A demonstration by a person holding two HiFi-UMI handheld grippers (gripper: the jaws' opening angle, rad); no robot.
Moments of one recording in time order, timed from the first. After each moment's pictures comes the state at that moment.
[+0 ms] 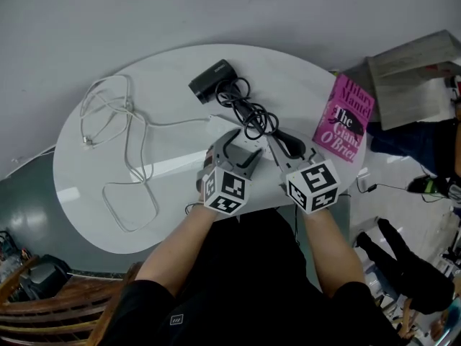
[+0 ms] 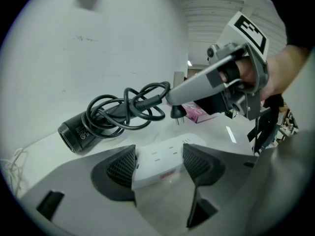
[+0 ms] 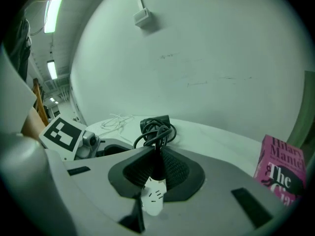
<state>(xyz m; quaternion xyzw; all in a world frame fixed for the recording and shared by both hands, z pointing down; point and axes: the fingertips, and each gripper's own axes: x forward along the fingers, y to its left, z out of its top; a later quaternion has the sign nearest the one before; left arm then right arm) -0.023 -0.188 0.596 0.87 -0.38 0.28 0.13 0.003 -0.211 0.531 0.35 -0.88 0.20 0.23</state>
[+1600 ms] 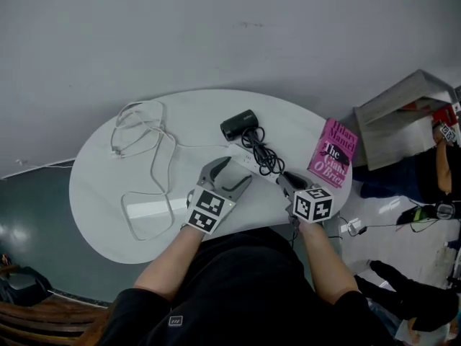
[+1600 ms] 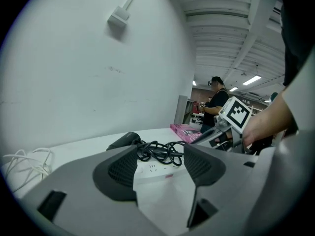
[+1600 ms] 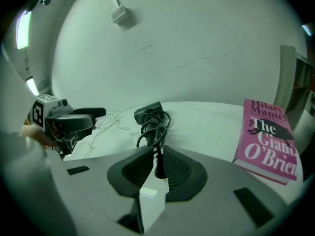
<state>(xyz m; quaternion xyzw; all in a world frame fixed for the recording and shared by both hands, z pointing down) -0.100 -0.159 0.491 0.89 -0.40 0.17 0.15 0.036 -0.162 0.563 0.41 -0.82 0.32 0.24</state>
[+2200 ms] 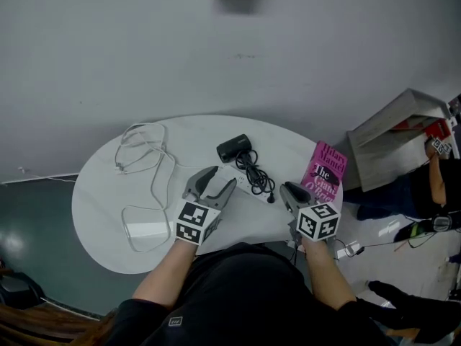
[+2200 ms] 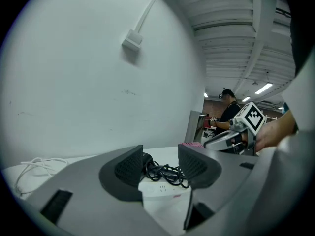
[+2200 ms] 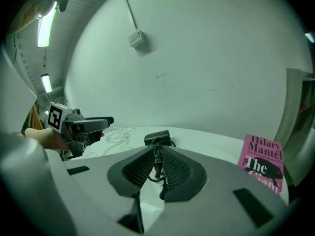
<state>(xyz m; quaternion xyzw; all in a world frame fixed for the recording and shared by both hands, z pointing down) -0.130 -0.176 0.423 0.86 -0.48 0.10 0.13 0.040 -0.176 0.469 0.39 -0.87 0.24 0.18</state>
